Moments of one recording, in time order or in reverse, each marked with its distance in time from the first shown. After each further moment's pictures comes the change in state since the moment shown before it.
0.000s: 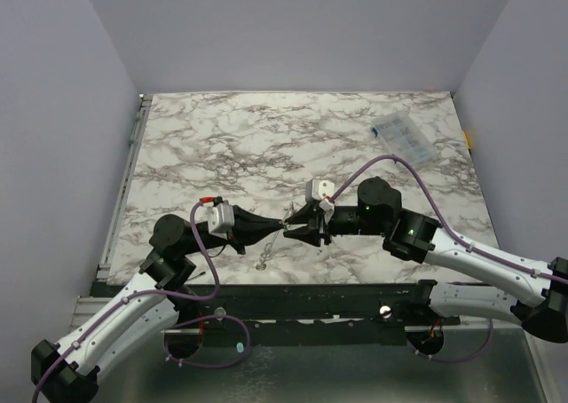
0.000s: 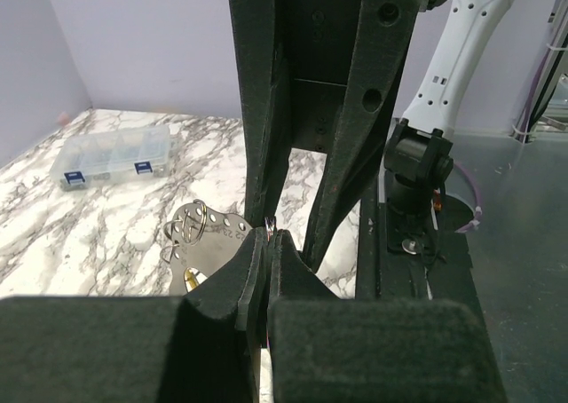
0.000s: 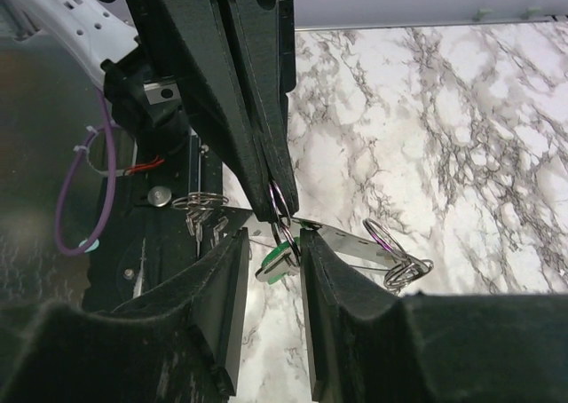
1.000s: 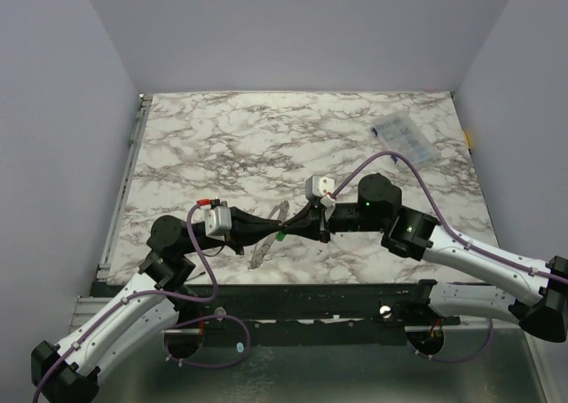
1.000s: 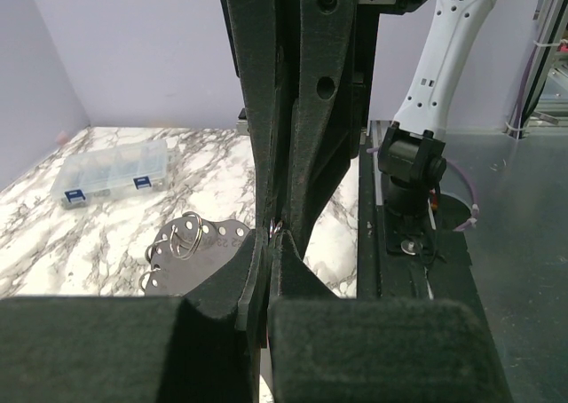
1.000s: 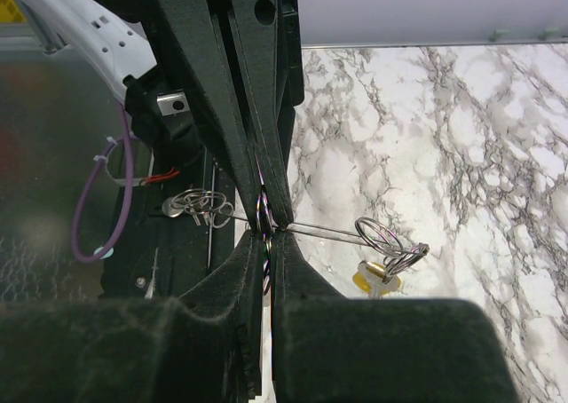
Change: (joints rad) left arm 0.006 0.001 0.000 0.032 0.044 -0.002; right arm -0.015 0.019 0.014 0.042 -0.078 0.021
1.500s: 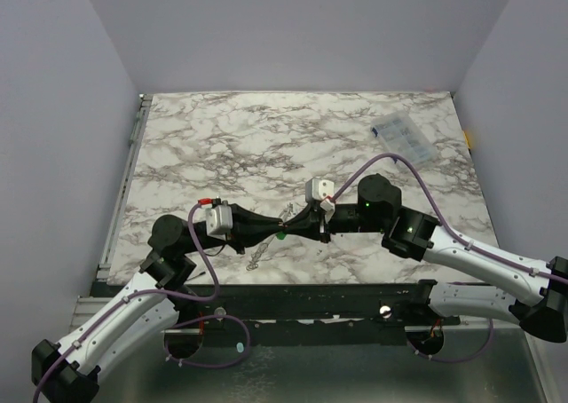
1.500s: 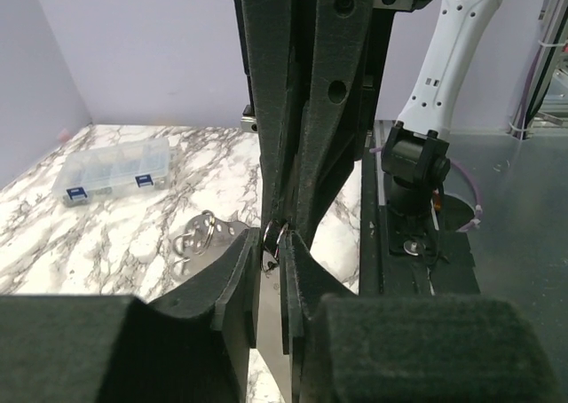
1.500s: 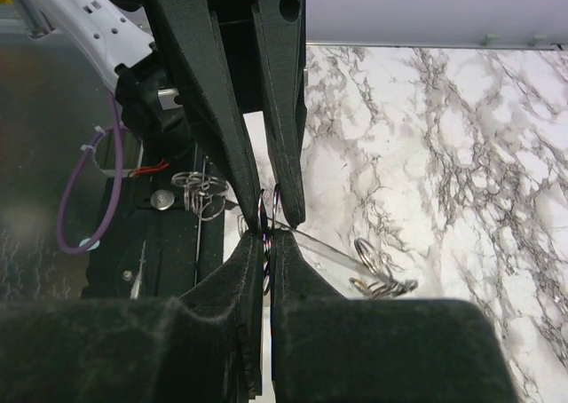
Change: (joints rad) left arm 0.000 0.008 0.000 0.008 -0.001 0.001; right arm 0.001 -0.004 0.000 -0.014 0.006 -0.045
